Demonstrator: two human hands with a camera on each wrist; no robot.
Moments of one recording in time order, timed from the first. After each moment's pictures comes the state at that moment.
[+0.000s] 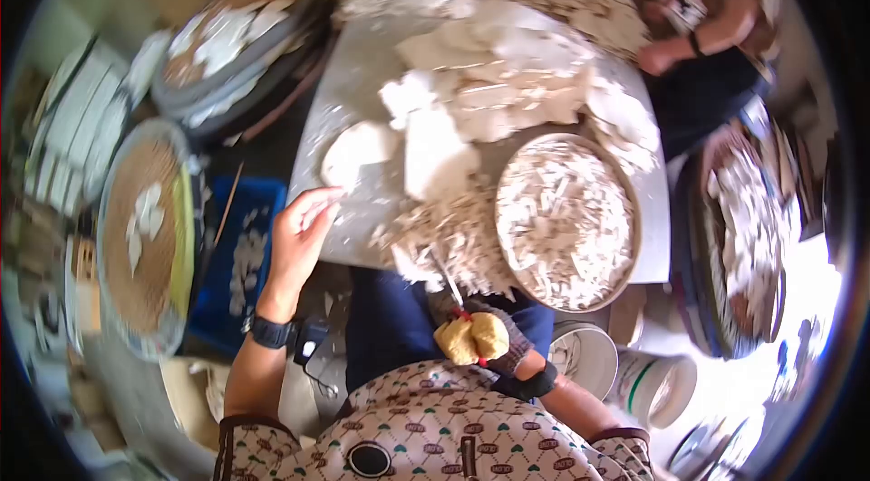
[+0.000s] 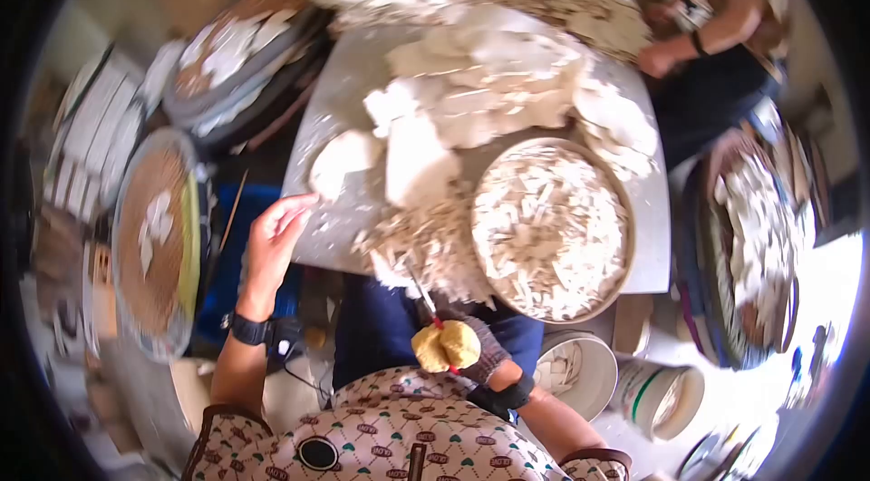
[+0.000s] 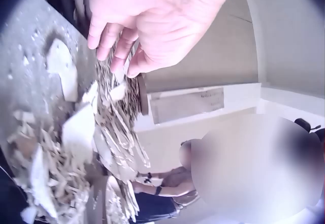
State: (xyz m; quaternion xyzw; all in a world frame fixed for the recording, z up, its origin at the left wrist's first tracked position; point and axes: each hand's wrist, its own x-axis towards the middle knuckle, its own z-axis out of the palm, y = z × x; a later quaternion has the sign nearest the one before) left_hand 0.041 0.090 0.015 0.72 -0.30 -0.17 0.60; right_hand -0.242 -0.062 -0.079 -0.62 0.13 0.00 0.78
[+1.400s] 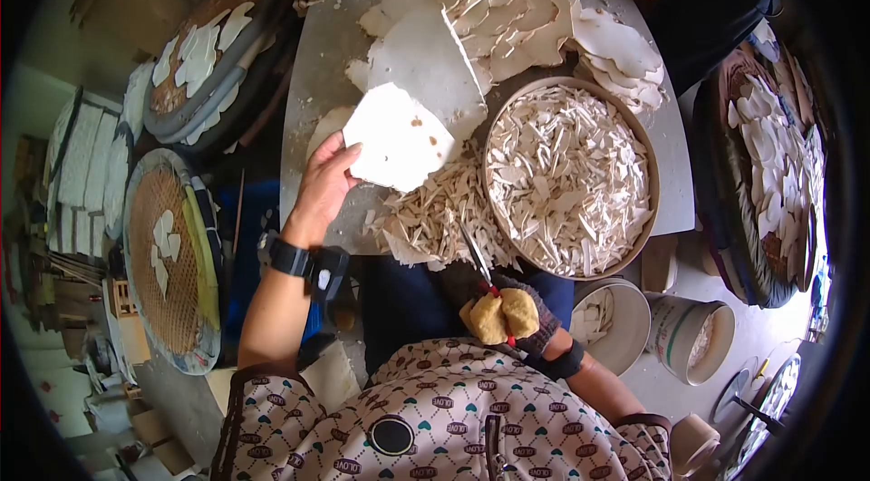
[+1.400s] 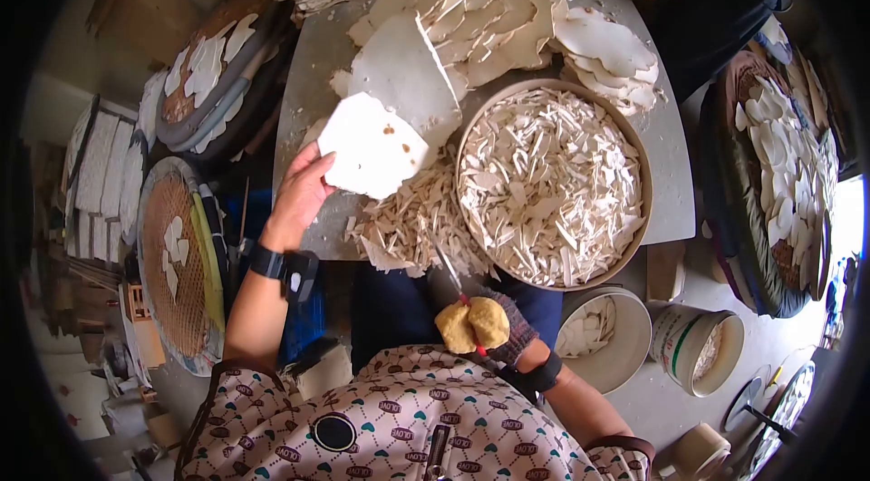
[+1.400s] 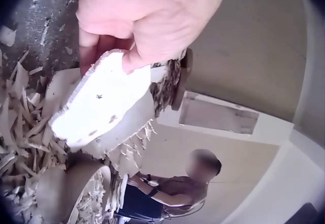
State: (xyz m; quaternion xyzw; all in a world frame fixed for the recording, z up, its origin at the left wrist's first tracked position) left_hand 0.080 0.001 -0.028 0.56 -0.18 -0.44 0.68; right_hand -0.274 -0.071 -0.123 -0.54 0.18 -0.02 0.82
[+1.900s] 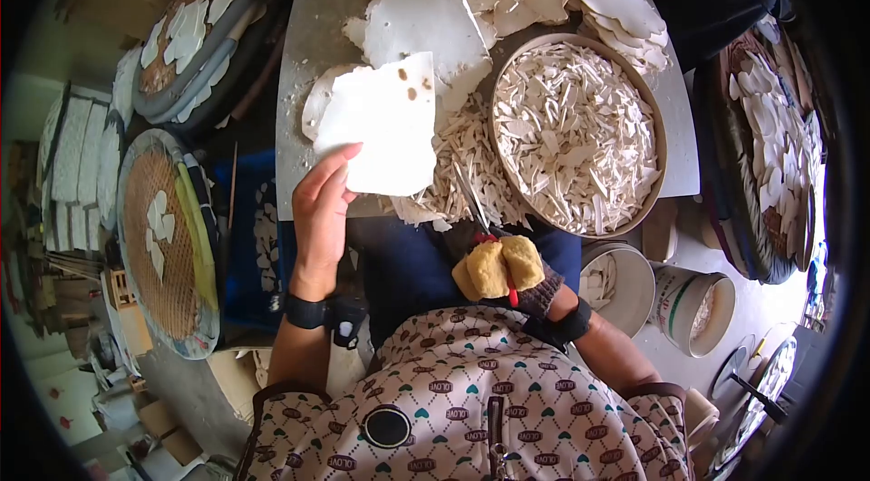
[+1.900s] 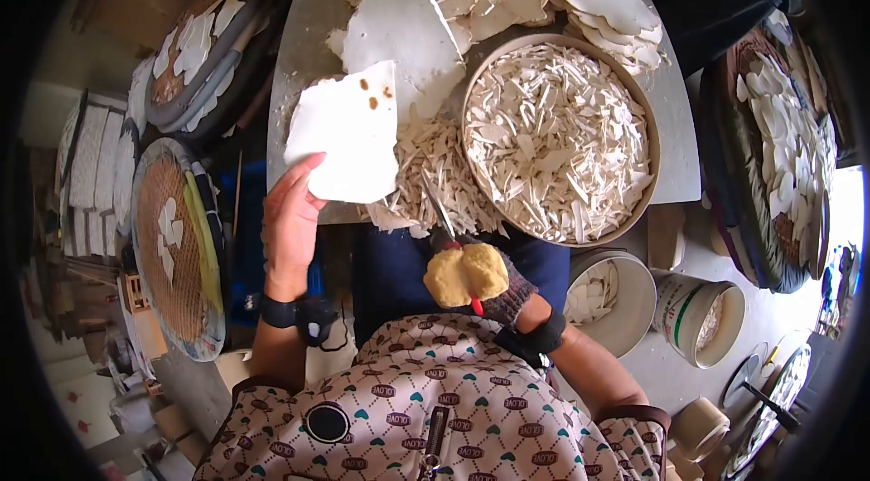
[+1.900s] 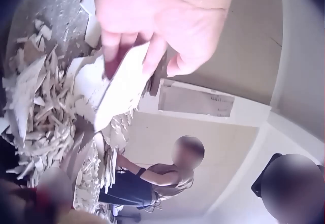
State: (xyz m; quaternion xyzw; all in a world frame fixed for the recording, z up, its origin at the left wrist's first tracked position) left_hand -0.005 0.056 0.005 0.58 -0.18 -0.29 0.74; right_hand -0.244 -0.064 -0.115 0.00 -0.01 -0.01 1.00
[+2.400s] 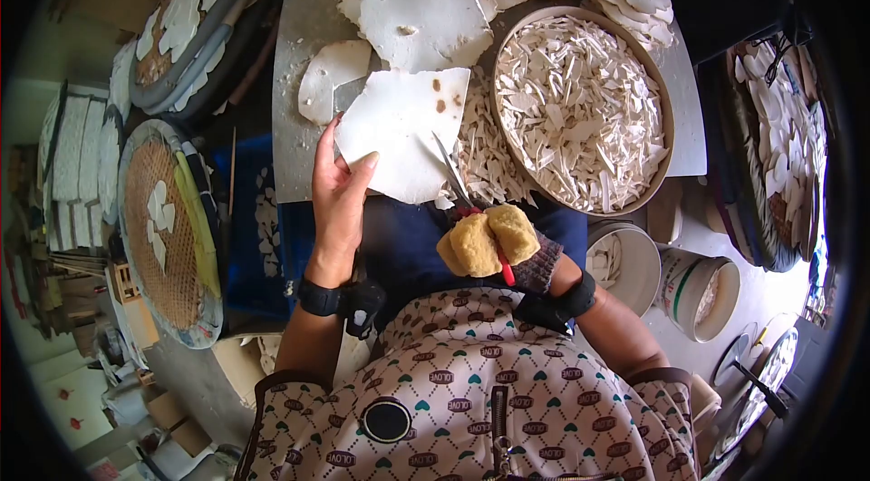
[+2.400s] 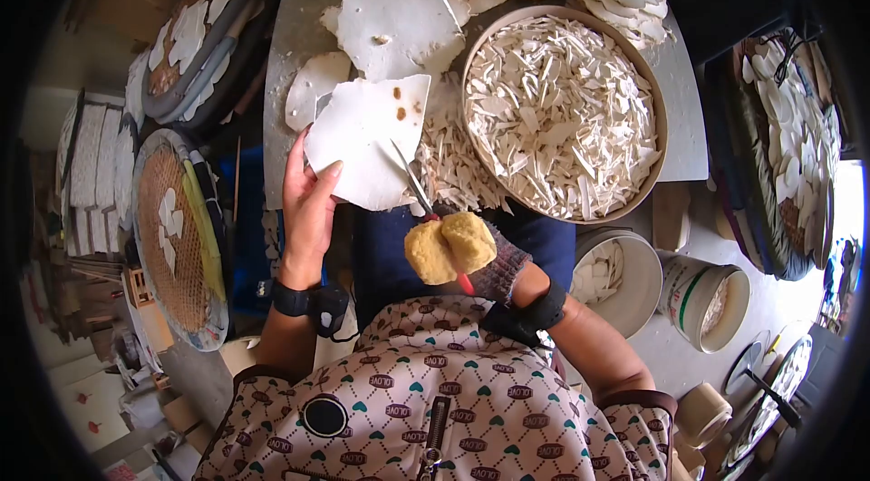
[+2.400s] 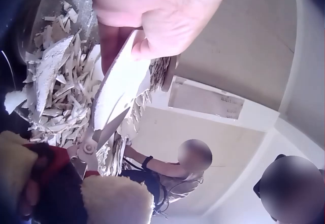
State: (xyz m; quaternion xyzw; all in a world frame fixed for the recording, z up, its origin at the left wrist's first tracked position) left_hand -0.017 0.054 -0.023 0.59 -0.20 -0.30 0.72; right_hand -0.224 -0.057 -0.109 -0.02 0.04 -0.01 1.00
